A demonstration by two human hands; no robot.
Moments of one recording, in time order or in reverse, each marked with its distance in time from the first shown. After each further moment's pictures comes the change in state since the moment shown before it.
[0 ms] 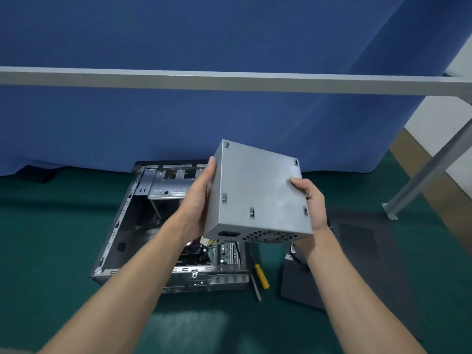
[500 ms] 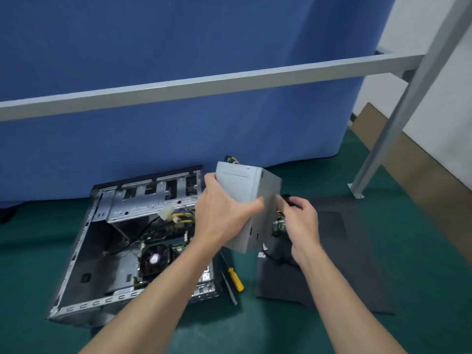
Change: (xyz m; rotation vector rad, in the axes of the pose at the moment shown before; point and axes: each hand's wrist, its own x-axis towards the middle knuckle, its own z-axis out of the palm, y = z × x) left_hand 0.024 -0.029 0.134 0.949 0.464 0.399; right_hand -0.031 -0.022 -0.081 -0.557 0.817 -0.180
